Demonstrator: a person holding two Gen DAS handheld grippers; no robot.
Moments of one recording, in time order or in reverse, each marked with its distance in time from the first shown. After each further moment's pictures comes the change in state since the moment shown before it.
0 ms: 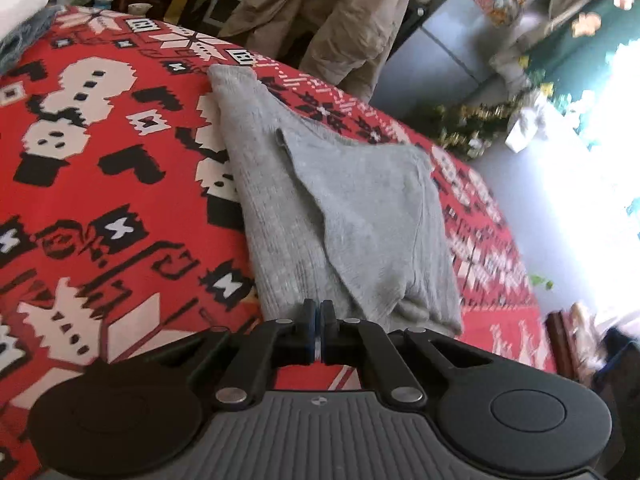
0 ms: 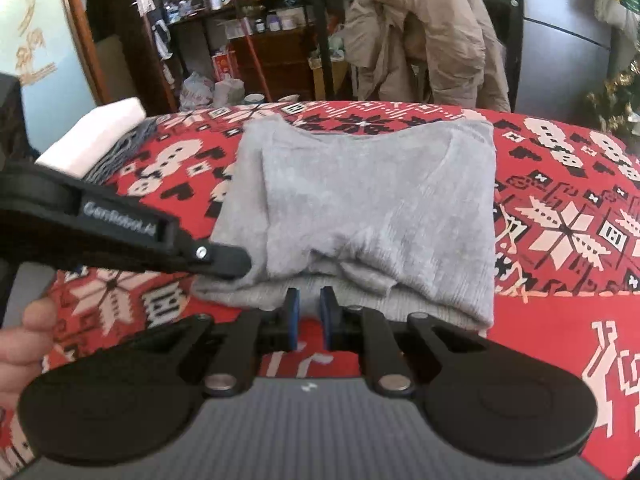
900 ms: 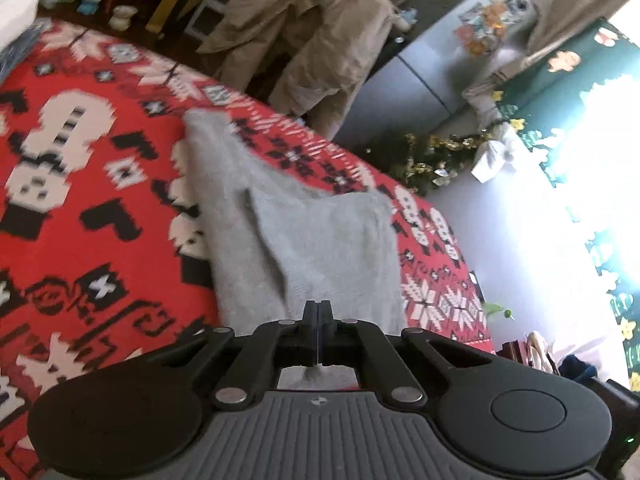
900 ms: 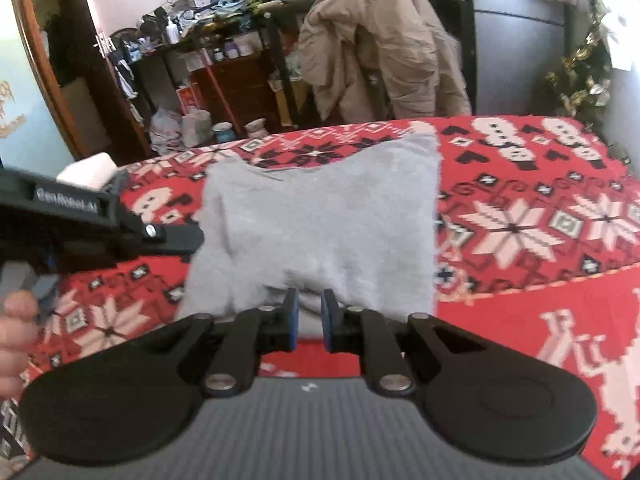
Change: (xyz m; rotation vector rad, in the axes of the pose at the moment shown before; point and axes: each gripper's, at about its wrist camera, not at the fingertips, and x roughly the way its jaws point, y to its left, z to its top) left arm -0.013 0.012 0.026 -0.077 -0.039 -0.131; right arm -0.028 -0.025 0.016 0.157 -0.059 -0.044
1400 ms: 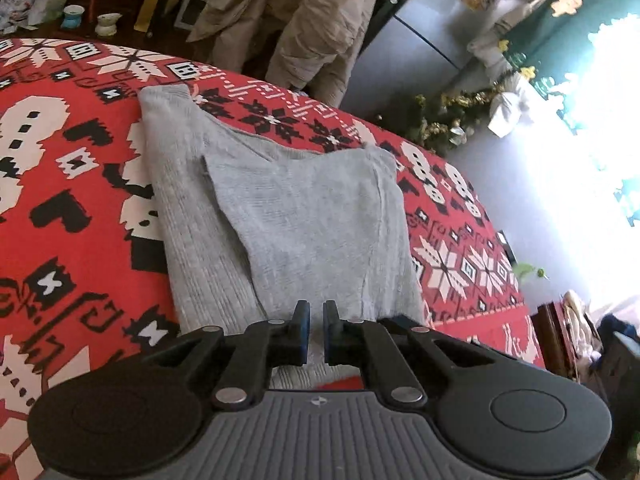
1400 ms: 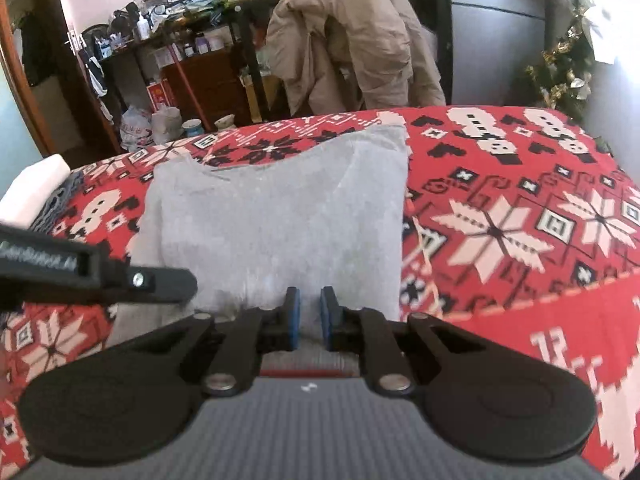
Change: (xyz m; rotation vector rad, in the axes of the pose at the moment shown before) left arm 0.036 -0.040 -0.010 0.126 0.070 0.085; right arm 0.029 -0.024 0.005 0.006 0.011 -0.103
